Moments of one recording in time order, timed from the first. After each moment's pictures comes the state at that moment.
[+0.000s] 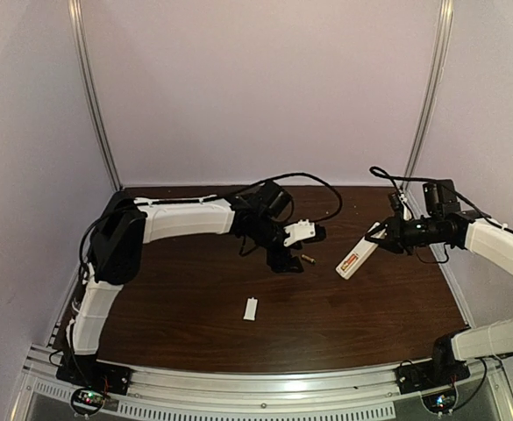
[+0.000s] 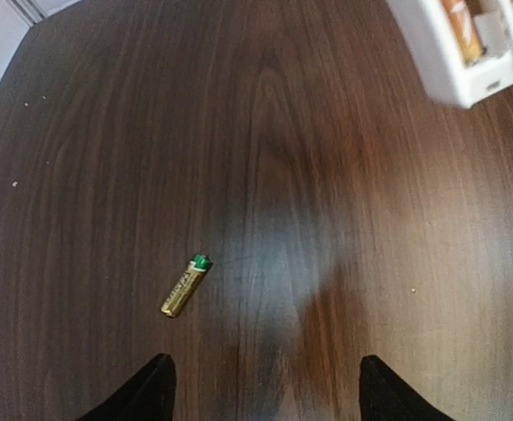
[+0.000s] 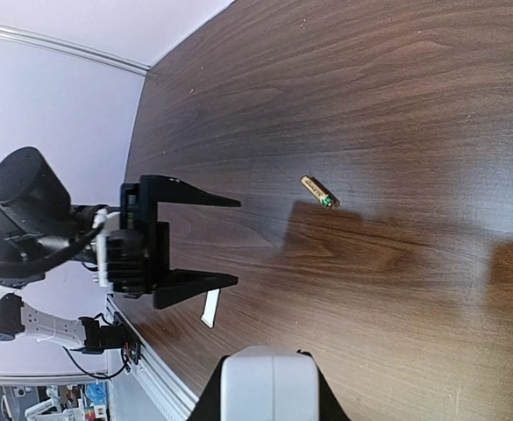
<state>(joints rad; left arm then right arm) -0.92 2.27 1.88 -0.50 0.34 0.62 0.13 1.17 0.82 -0.44 -0.70 0.50</state>
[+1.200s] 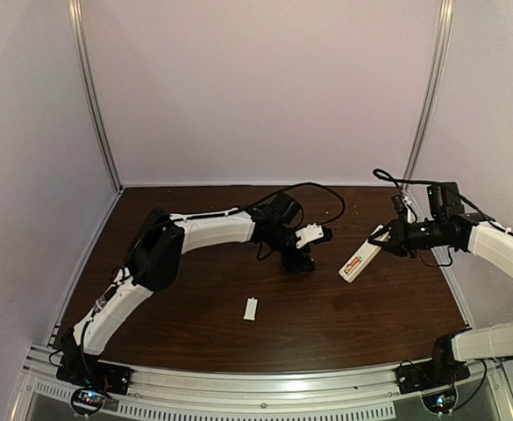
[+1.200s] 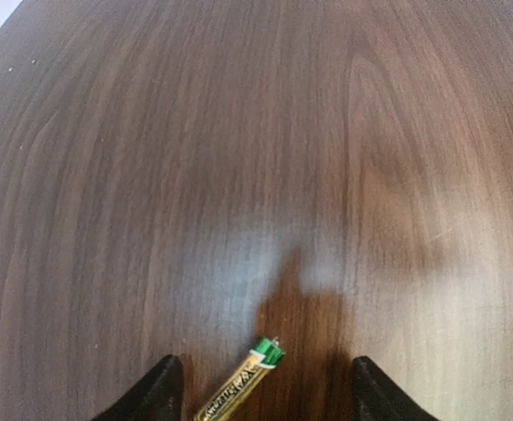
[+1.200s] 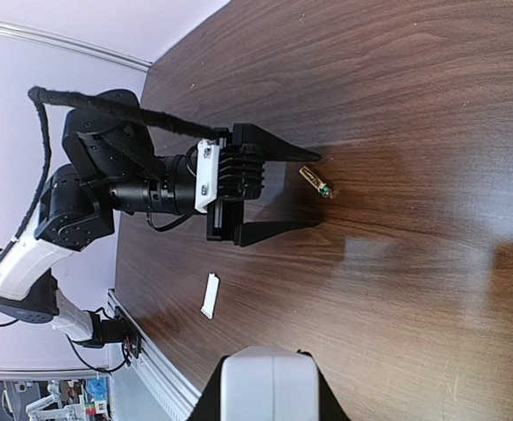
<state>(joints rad) -0.89 2.64 2.24 -0.48 0.39 0.52 0.10 1.13 0.80 -0.47 -0.72 0.47</state>
